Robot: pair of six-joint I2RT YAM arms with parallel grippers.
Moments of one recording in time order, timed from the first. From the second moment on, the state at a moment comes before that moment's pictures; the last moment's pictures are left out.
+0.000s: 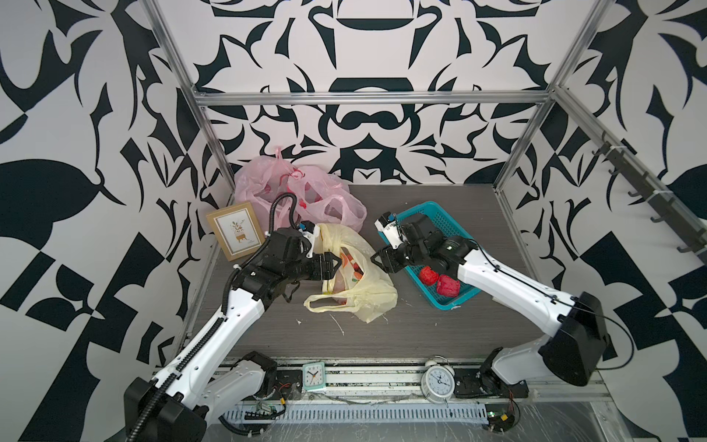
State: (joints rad) left arm -0.51 1.04 0.90 -0.58 0.27 -0.43; right arm 0.71 1.49 1.23 -0.54 -0.21 0.22
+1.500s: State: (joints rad) left arm -0.62 1.11 0.76 -0.61 0.04 -0.48; right arm 0.87 1.51 1.28 -0.57 0.18 0.24
